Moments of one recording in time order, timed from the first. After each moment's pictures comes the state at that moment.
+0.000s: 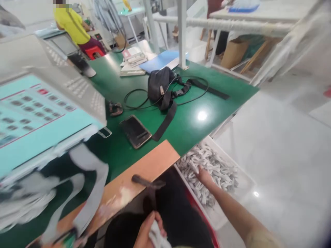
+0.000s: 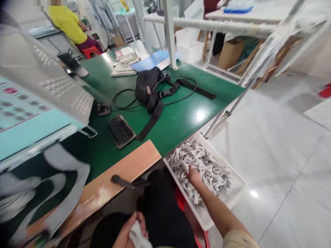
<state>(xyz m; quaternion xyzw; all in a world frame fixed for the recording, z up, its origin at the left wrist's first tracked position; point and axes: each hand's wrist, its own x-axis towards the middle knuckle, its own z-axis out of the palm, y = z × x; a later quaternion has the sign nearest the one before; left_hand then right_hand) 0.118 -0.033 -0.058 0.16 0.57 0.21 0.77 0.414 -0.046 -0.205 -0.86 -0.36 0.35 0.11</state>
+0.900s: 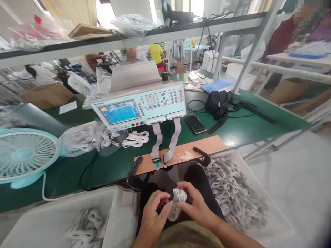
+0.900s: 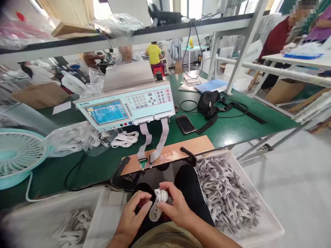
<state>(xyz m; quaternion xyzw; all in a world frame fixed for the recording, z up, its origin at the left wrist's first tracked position) -0.007 -0.080 0.072 0.62 0.54 0.36 0.45 0.163 -0.085 0.042 -0.43 -0.50 0.58 0.48</state>
